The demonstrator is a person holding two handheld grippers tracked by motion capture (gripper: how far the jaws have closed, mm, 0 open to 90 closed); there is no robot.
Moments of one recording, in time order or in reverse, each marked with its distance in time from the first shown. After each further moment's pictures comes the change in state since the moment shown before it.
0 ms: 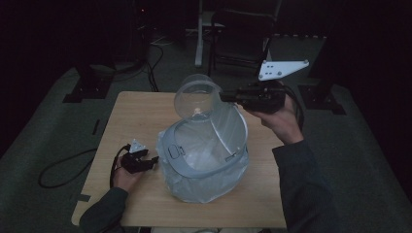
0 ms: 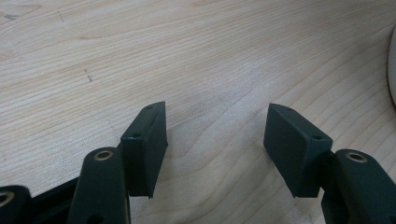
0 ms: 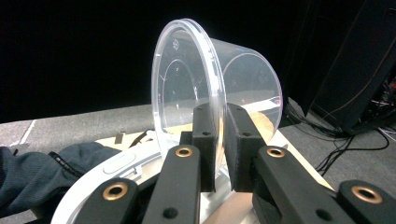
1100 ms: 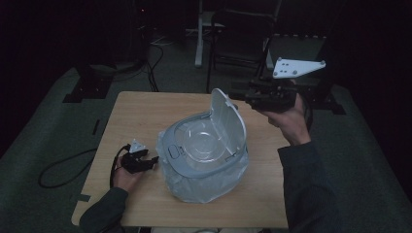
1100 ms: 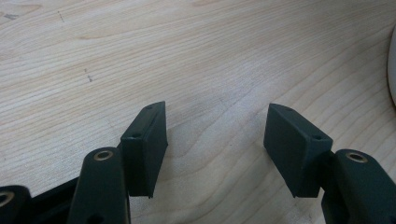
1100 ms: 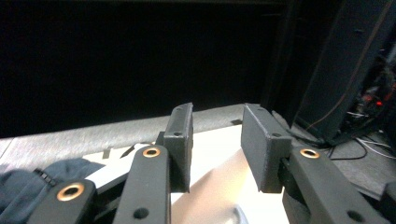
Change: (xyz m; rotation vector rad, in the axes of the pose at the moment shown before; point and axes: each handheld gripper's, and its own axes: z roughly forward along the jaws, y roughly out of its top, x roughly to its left) left arm 0.000 0.000 0.000 0.000 0.000 0.000; right arm -0.003 -0.001 -0.023 -0.079 -0.069 0.006
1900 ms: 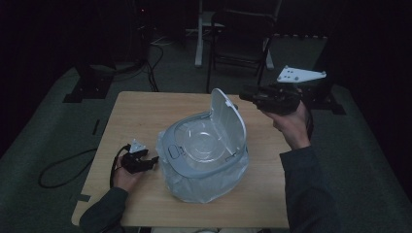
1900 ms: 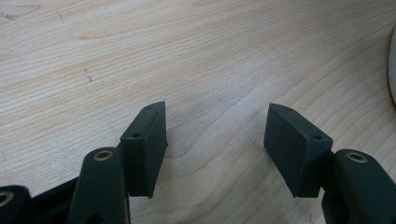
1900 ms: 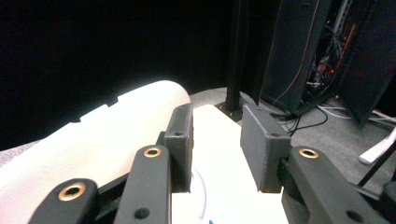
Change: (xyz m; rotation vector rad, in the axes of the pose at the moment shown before) left arm 0.000 0.000 0.000 0.002 0.001 0.002; right arm -0.025 -0.040 -0.004 0.034 -0.159 0.097
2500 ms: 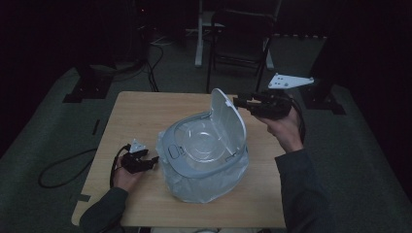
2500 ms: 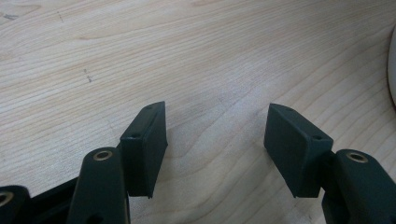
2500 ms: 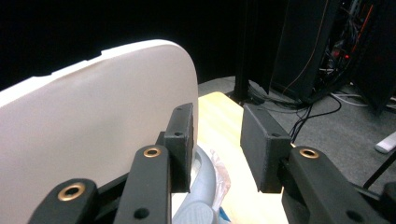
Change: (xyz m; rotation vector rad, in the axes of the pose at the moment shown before) left arm 0.000 0.000 0.000 -0.001 -0.001 -0.001; right arm -0.001 -0.022 0.018 0.042 0.033 0.027
